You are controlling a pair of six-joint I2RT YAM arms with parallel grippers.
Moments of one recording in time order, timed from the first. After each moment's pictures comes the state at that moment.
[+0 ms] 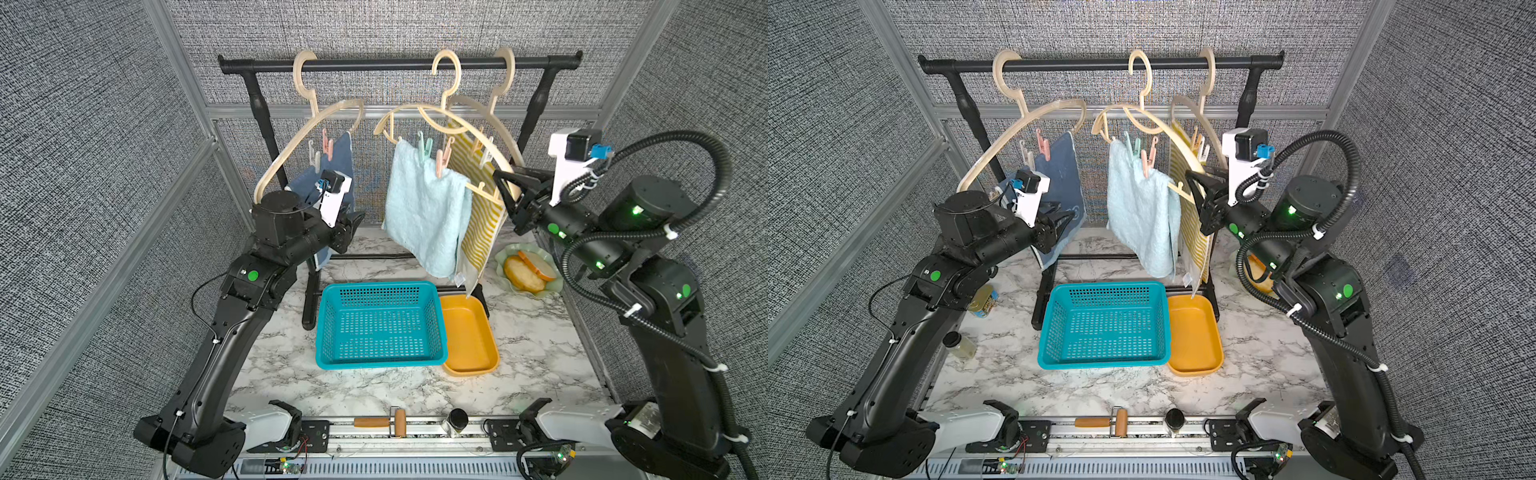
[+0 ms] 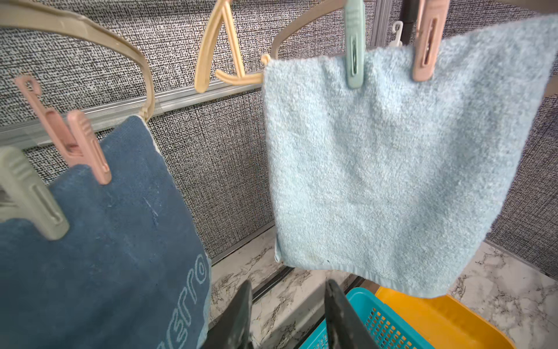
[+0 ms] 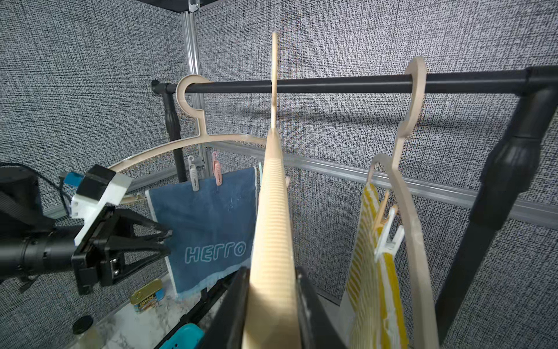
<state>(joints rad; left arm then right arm) -0.45 1.26 1.66 -0.58 0.25 0.13 0.57 1.24 2.00 -0.64 -0.03 0.02</state>
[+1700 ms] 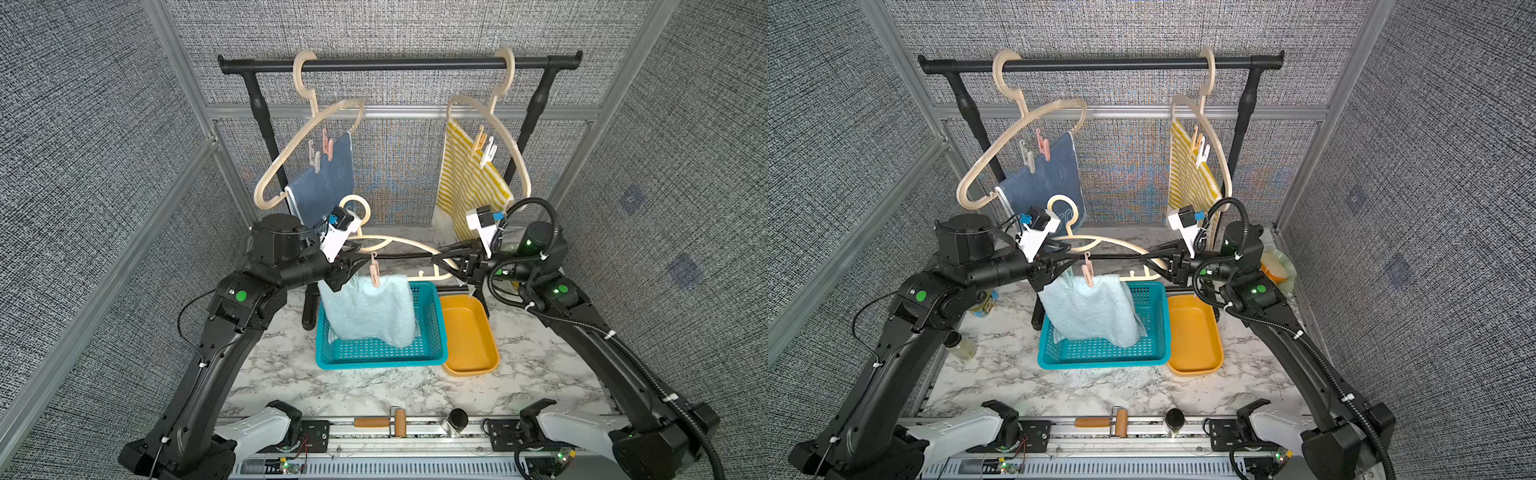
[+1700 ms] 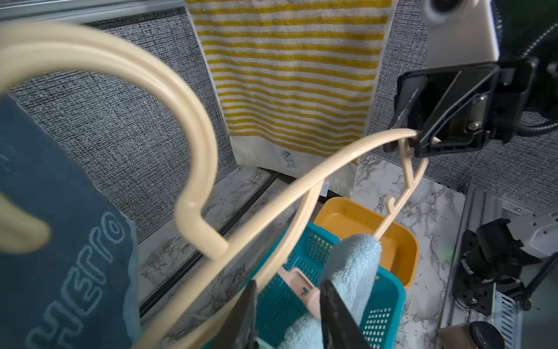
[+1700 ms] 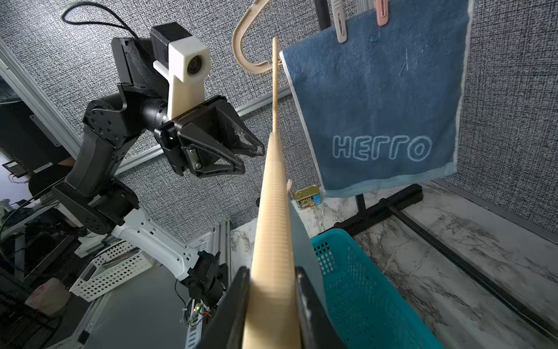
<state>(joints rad) -0.46 1.15 1.56 -0.80 0.45 0.19 0.41 1.18 1.19 -0.01 -0.97 0.34</state>
